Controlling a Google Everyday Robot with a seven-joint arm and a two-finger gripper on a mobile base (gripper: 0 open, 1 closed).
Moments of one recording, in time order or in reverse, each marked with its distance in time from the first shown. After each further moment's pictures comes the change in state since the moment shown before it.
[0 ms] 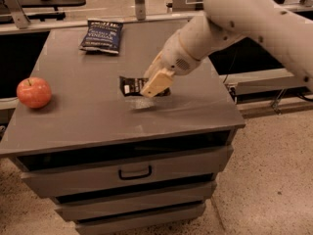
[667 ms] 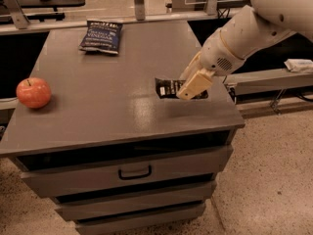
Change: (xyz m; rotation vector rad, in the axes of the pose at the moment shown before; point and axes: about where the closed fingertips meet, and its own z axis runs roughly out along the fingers) arm 0.062 0.008 -0.063 0.027 0.094 0.081
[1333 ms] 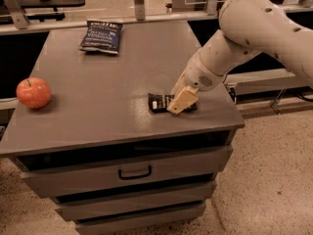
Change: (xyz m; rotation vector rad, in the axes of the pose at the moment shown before) arm 0.017 0.007 0.059 -0.044 0.082 -0.006
